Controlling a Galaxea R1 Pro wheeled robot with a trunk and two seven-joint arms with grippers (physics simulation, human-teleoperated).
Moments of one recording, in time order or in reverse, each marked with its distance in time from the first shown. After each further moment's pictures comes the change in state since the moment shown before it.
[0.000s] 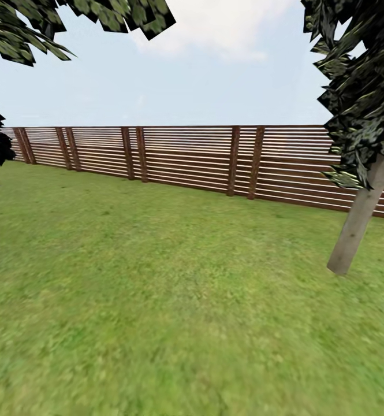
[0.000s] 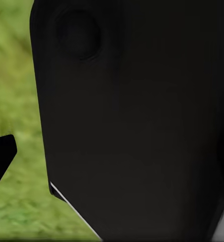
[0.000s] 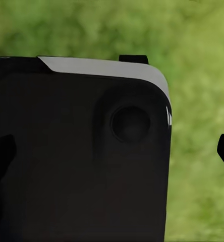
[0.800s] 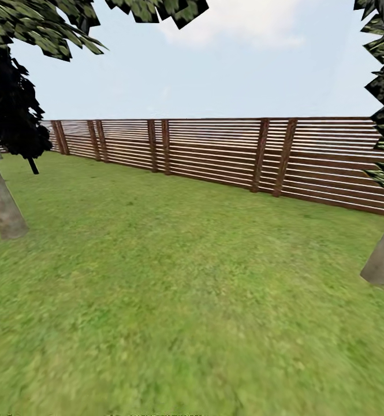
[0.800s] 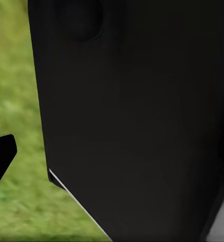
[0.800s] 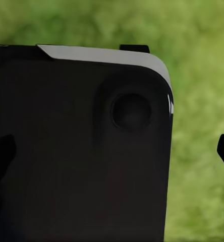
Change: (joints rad) left arm 0.000 0.001 0.012 0.000 0.000 0.000 0.000; right arm 0.000 0.000 0.000 0.001 0.001 -0.009 0.000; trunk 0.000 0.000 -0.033
